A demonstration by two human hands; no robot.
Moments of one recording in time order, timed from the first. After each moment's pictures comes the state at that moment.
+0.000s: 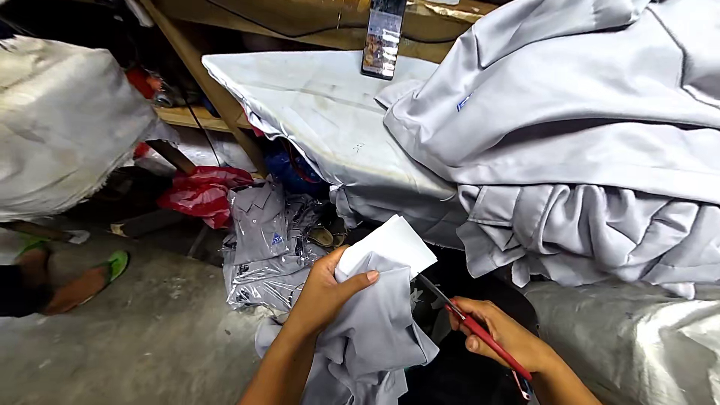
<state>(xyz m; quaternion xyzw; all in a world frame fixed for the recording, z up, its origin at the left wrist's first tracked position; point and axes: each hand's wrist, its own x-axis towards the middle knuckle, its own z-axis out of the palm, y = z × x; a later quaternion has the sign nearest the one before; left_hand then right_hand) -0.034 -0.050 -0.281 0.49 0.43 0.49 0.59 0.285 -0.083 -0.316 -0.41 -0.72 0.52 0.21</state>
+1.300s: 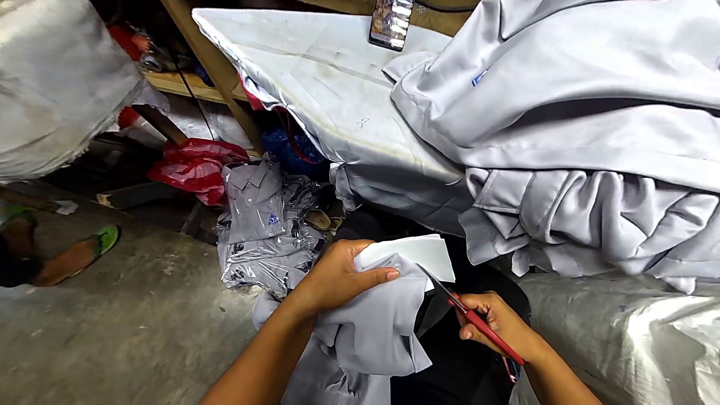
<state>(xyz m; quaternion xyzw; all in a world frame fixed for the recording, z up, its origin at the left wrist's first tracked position) -0.034 -0.039 -0.281 0.63 0.41 0.32 0.58 0.292 -0.092 -0.330 -0.38 -0.73 0.50 0.27</state>
